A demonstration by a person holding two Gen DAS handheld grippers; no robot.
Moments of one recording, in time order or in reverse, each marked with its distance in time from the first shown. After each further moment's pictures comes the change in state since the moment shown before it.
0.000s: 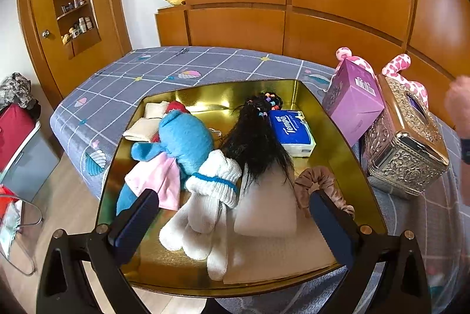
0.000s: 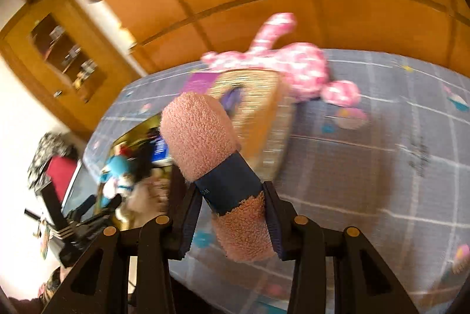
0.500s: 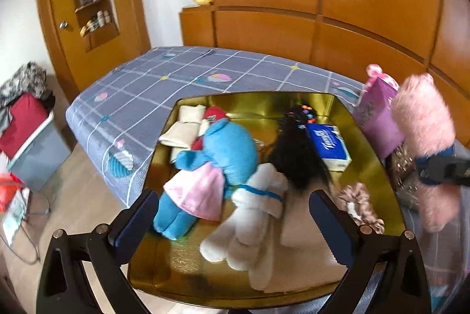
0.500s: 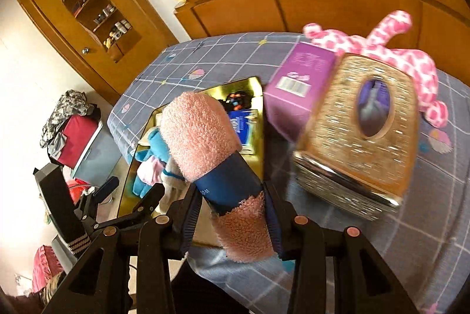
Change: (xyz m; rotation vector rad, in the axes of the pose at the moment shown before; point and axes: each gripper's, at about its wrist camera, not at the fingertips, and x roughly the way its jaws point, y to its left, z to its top) left arm 0.003 0.045 0.010 -0.082 -0.006 0.060; right arm 0.081 0.108 0.005 -0.151 0.117 0.090
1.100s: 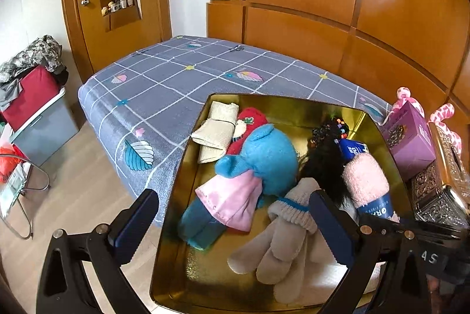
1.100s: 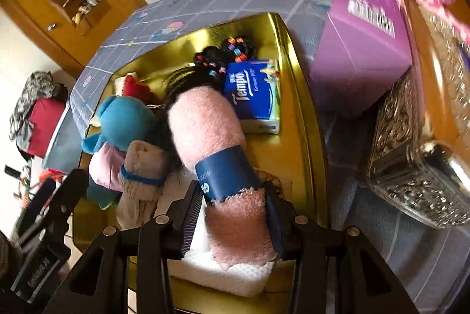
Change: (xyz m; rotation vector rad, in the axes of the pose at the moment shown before) left arm 0.014 0.035 0.007 -0.108 0.014 0.034; right arm 0.115 0.023 -0.005 0.011 0.153 -0.133
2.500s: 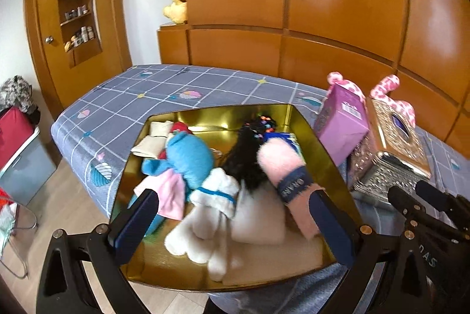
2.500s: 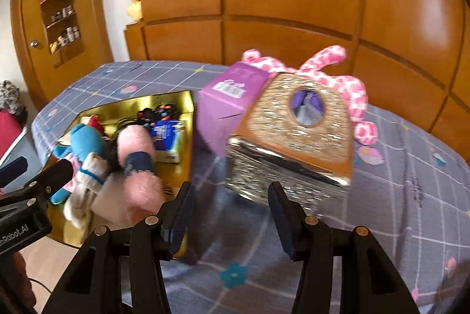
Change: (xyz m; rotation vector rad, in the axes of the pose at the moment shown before) left arm -0.052 -0.073 -0.028 0.172 -0.096 -0.128; right arm -0.105 -0.042 -0.075 -0.041 -0.425 -0.350
